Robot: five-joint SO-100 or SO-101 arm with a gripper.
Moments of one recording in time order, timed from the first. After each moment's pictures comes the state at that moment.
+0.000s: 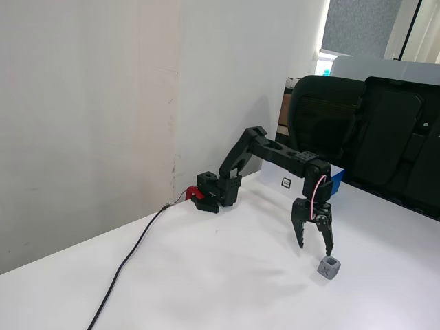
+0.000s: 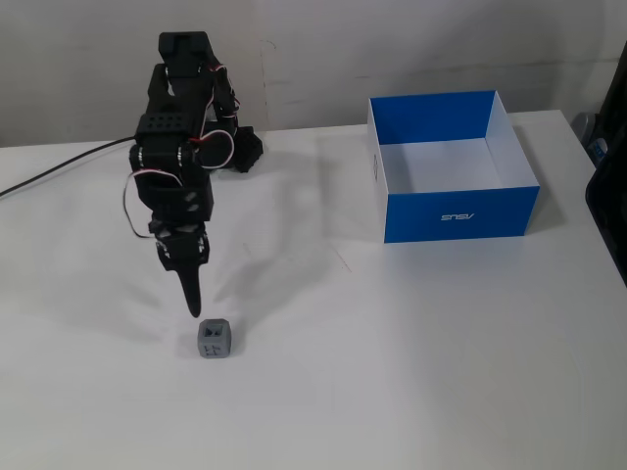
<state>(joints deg) -6.7 62.9 56.8 88.4 -24.1</state>
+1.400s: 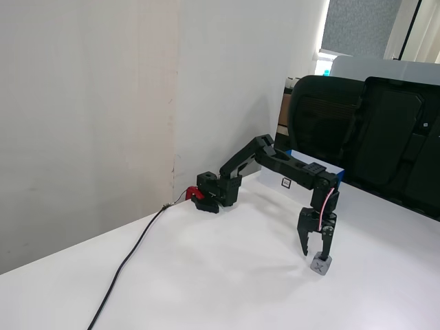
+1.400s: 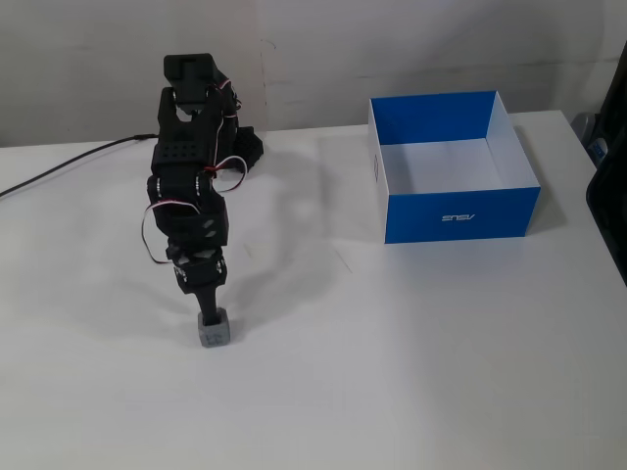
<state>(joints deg) -4.4 51.9 47.5 89.8 -24.1</state>
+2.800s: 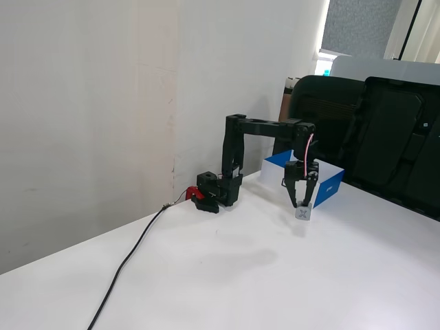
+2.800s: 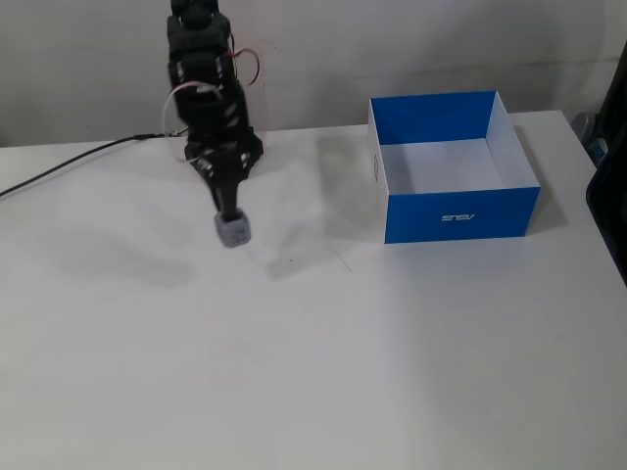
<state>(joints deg) 5.6 97.1 82.0 94.8 -24.1</state>
